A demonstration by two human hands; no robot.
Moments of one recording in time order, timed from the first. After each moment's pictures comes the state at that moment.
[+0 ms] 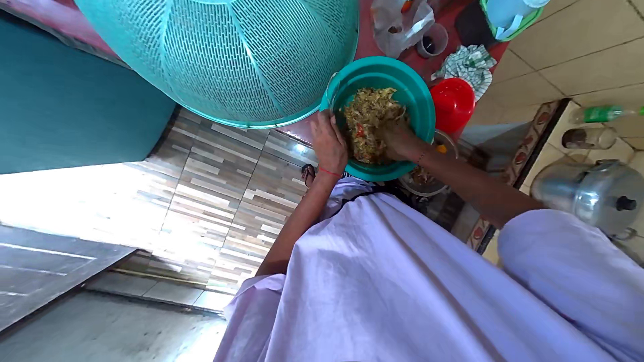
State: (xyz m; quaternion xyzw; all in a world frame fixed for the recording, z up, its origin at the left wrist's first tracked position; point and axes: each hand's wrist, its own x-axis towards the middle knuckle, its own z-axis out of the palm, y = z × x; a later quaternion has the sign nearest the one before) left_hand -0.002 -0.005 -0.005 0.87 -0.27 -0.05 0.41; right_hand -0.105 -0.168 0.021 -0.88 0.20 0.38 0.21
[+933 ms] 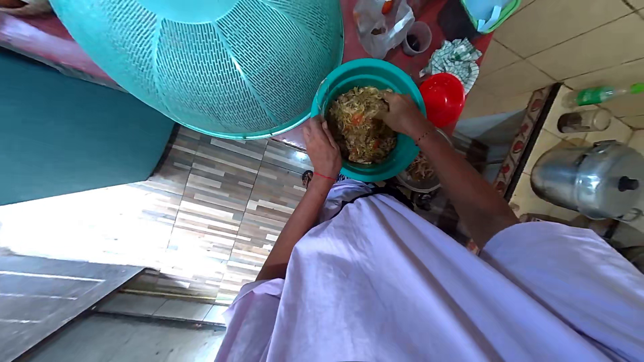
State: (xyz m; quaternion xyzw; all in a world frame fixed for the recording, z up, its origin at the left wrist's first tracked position) left_hand 0.001 -0.001 -0.006 0.87 -0.28 -0.07 0.40; right_hand -0.078 -0.197 0.052 -0.86 0.37 0.19 0.28
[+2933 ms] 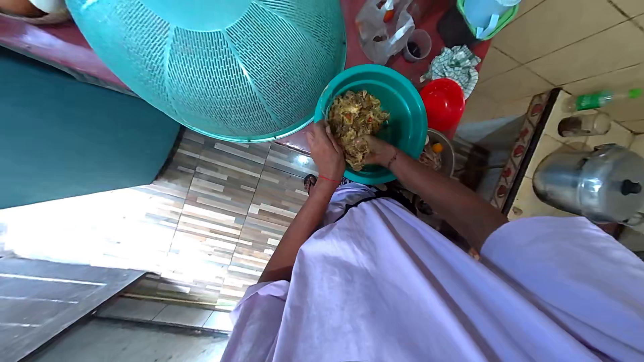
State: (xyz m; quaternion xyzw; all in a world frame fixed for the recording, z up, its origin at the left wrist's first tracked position) left_hand -0.002 -0.002 -0.003 0.87 -0.27 -0.05 0.41; right_hand -0.076 -0.119 -0.008 -0.26 0.57 0.14 0.77
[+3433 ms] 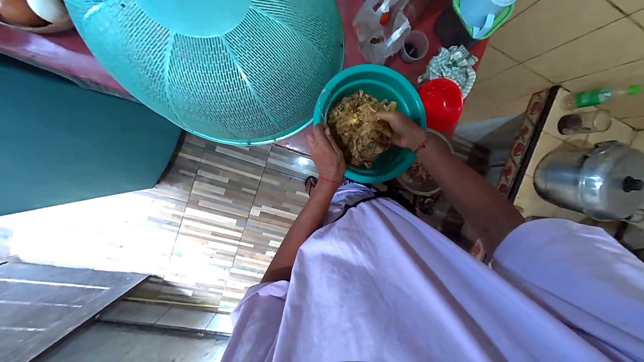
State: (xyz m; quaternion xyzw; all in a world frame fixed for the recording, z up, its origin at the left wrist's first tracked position) left_hand -0.007 -0.002 -0.007 0.87 -0.27 -0.06 0.42; right_hand -0.089 -0.177 0.045 -0.49 0.50 0.09 0.71
